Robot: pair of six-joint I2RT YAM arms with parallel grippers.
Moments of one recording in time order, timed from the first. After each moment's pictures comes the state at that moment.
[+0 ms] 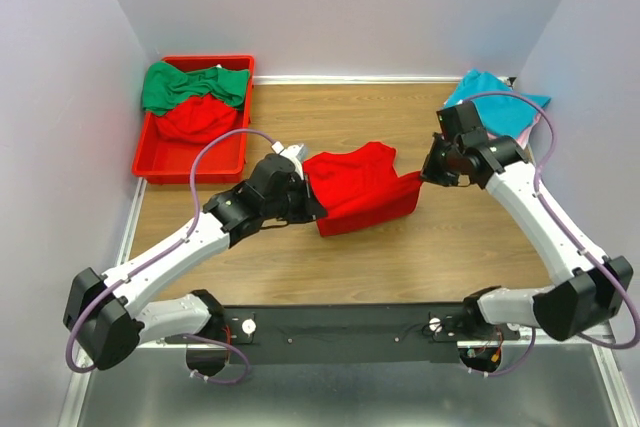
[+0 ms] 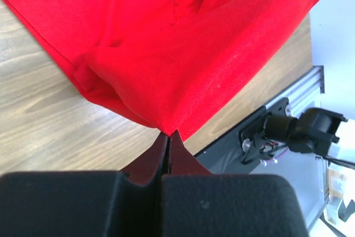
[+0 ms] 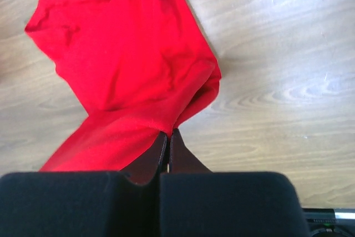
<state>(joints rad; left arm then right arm) -0.74 1.11 0.87 -0.39 0.16 -0.75 0.37 1.28 1.27 -0.94 0.09 0.66</state>
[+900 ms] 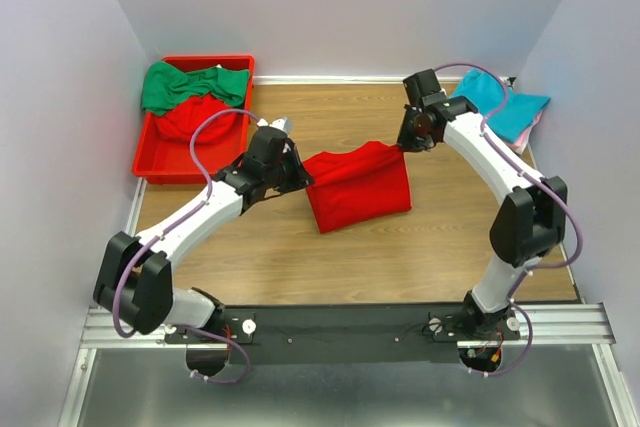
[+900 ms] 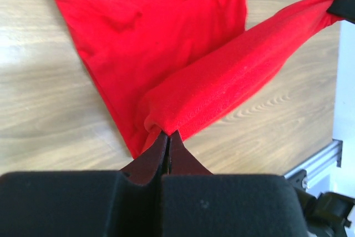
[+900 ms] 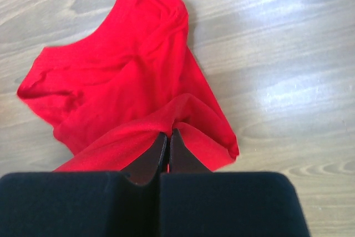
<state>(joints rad) -0.54 1.34 0.96 -0.28 0.13 -0.72 0.36 1.73 1.57 -0.84 0.15 0.59</state>
